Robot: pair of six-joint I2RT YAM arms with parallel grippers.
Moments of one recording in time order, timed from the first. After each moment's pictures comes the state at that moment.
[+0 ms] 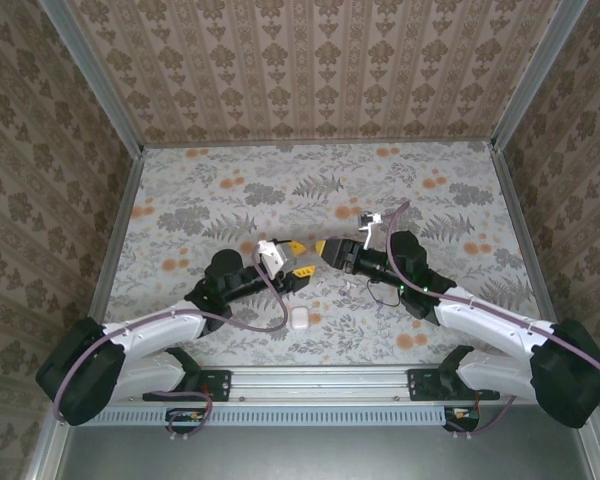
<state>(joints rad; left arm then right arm) -0.79 1.14 0.37 0.69 0.41 0.11 0.66 1.13 0.54 0.42 -0.30 0.90</state>
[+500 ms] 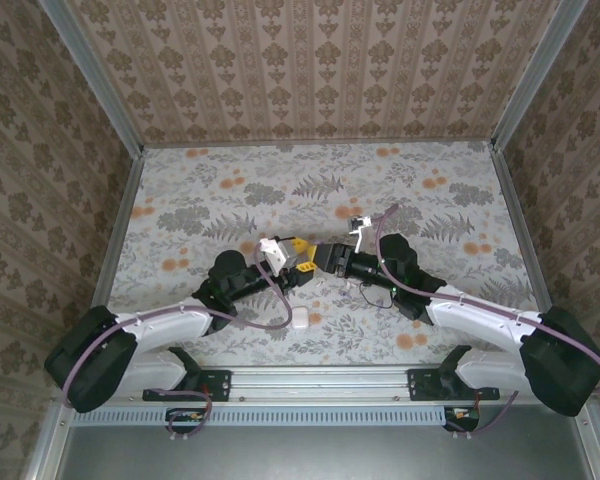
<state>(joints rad) -0.81 1.22 0.38 0.84 0.37 0.07 0.71 1.19 0.54 0.49 -0.30 0.93</state>
